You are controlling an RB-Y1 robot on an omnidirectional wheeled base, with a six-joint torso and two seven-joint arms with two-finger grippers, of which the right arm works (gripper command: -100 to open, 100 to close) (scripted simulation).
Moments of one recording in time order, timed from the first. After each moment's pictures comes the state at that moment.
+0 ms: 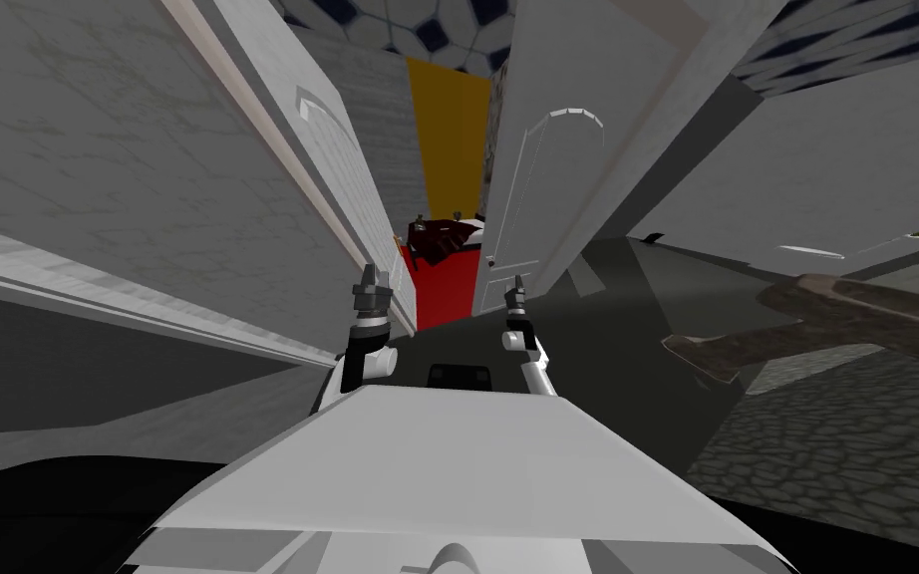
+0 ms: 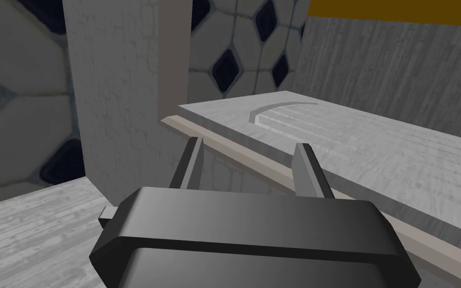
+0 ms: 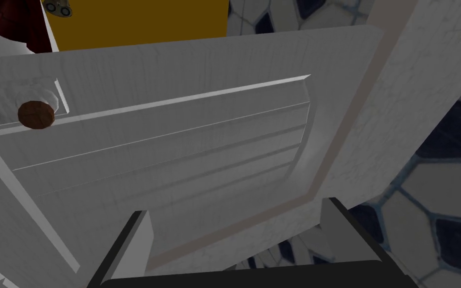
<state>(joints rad) 0.04 -0.11 0.06 -1.56 -0.24 -0.49 0.12</state>
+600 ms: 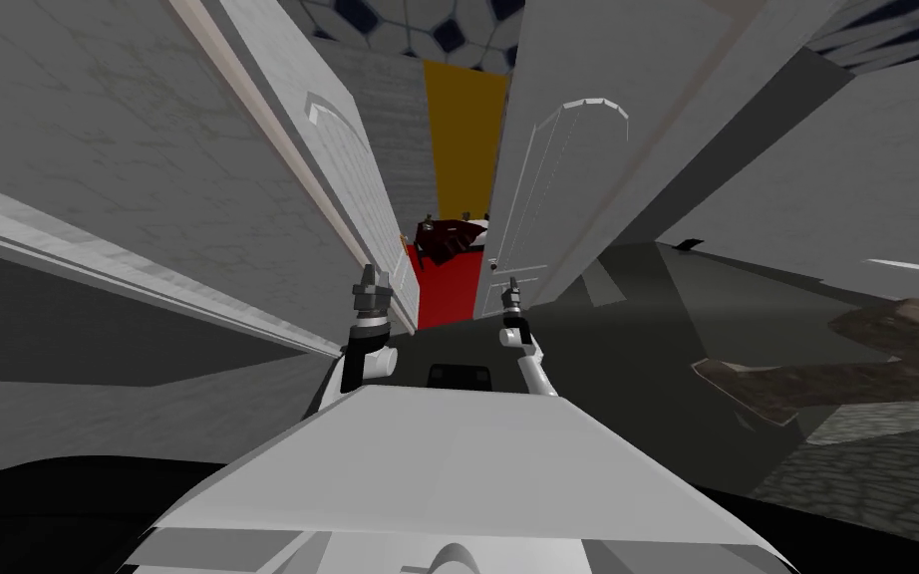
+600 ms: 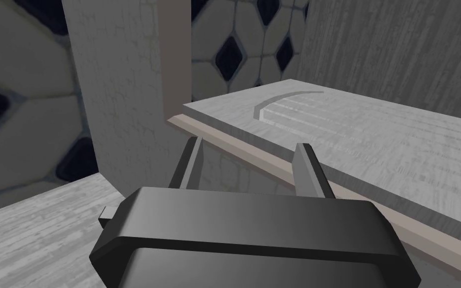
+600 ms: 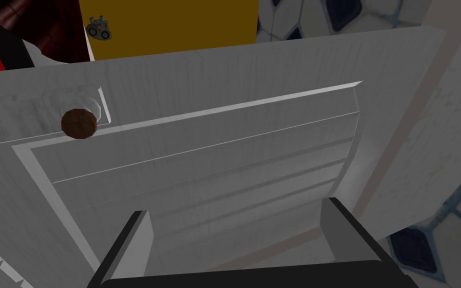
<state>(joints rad) -0.03 -0.11 0.06 -1.43 -0.30 -0.47 0.17</state>
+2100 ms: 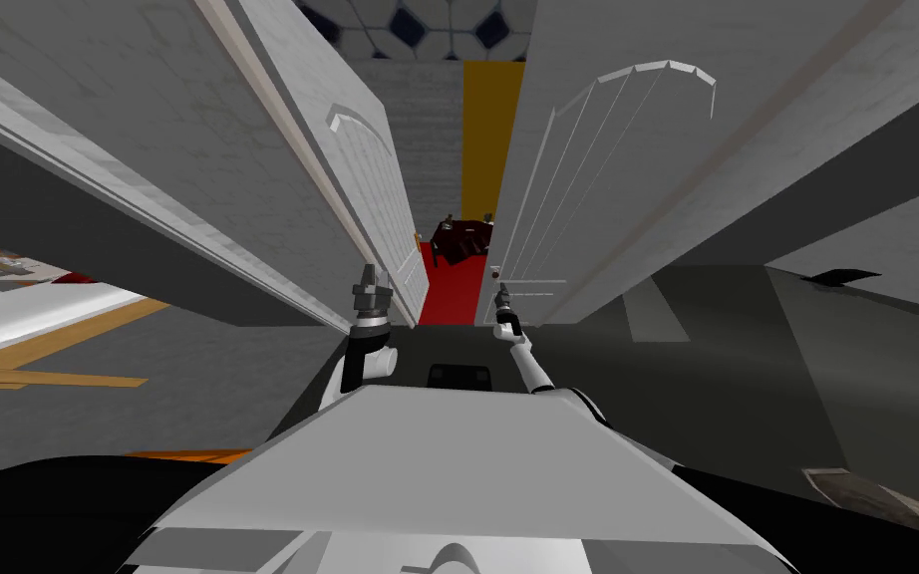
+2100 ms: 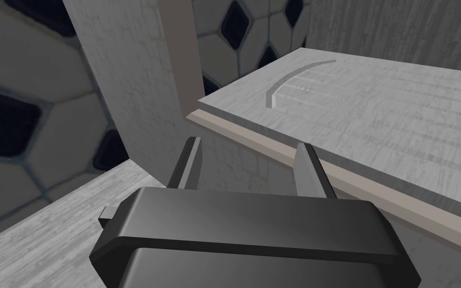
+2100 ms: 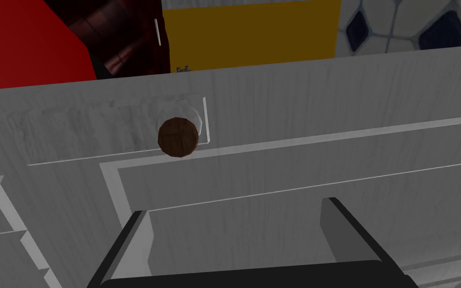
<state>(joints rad) -0.23 -0.11 0.08 -1.06 -0.46 -0.43 0.29</state>
